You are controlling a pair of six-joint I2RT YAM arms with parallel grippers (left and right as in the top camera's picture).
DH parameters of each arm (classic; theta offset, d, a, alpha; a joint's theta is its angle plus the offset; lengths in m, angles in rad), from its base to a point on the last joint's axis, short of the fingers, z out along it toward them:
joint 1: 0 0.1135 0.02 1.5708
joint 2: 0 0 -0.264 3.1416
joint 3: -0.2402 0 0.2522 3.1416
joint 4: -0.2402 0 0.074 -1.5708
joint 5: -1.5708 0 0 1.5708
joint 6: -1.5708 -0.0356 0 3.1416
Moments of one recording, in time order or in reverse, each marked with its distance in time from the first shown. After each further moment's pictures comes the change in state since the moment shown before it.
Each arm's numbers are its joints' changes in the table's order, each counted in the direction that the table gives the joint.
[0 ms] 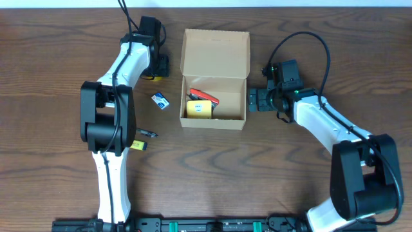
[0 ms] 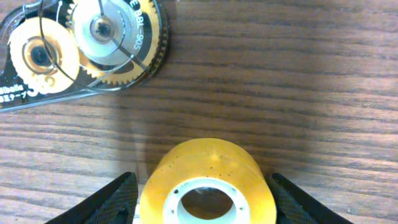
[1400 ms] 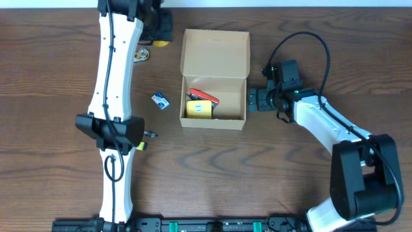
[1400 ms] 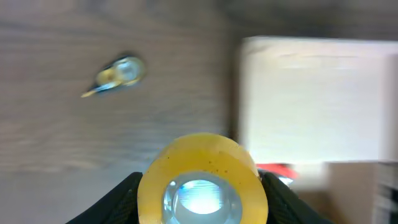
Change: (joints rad) left arm -0.073 -0.039 -1.048 -0.848 -0.163 0.015; right arm 0.000 0.000 0.000 0.000 0.000 0.000
